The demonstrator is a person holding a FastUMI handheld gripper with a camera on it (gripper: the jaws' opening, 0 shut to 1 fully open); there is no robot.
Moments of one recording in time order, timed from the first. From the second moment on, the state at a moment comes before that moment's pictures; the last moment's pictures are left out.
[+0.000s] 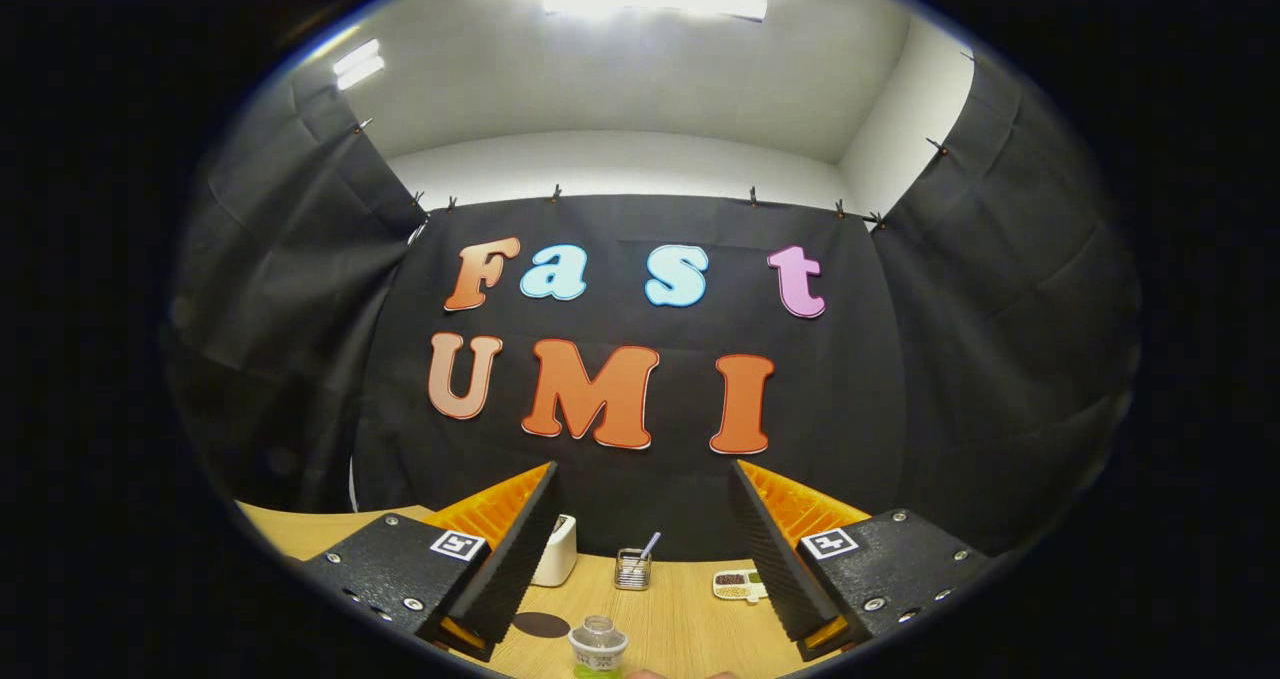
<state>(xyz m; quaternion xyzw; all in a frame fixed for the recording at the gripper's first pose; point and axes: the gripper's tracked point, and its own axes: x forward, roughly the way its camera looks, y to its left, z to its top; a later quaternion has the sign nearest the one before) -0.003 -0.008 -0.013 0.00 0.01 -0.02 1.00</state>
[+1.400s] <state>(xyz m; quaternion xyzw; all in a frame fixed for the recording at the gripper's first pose) -0.020 0.041 -0.244 0.04 0.17 0.02 0.98</state>
